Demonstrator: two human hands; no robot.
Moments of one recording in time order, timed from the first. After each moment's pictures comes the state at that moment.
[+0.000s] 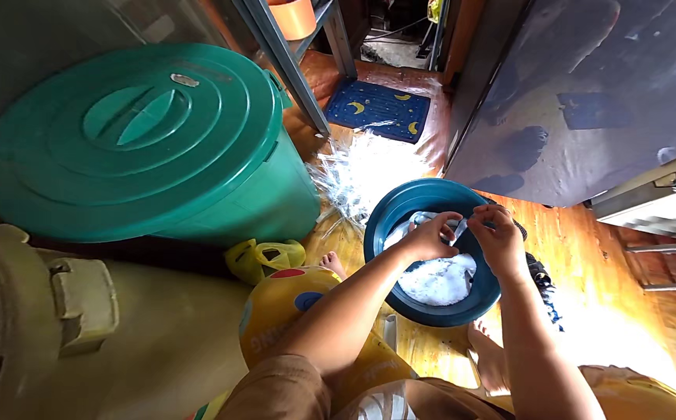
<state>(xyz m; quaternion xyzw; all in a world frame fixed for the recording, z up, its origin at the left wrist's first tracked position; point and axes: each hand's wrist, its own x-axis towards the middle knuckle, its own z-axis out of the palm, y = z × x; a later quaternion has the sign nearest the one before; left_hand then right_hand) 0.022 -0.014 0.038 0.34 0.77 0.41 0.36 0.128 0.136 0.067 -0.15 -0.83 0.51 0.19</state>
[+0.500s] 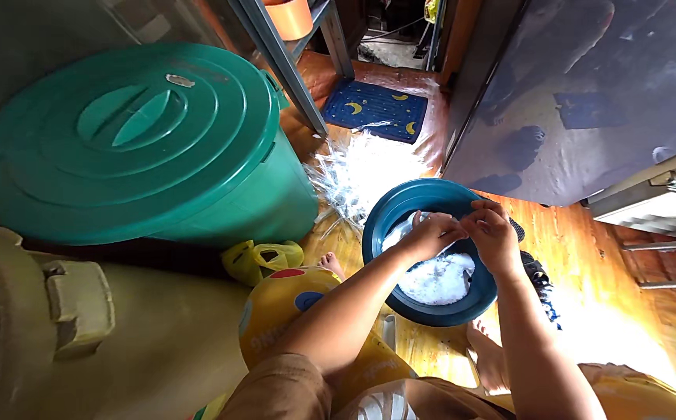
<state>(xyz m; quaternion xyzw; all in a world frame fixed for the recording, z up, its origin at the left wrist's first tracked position) 0.026 -0.014 0.039 0.44 0.77 0.40 0.24 0.127 0.136 0.066 -0.12 -0.85 0.48 0.20</state>
